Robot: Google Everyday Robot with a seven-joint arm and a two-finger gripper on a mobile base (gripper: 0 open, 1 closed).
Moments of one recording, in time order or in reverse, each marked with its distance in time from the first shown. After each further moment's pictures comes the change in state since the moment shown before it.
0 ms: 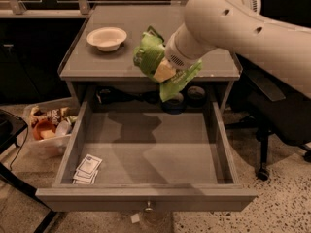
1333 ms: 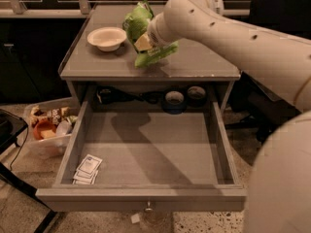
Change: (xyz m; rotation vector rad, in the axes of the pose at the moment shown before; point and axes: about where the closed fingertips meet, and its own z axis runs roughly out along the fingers) arm -0.087 -0.091 0.082 0.122 -0.243 0.240
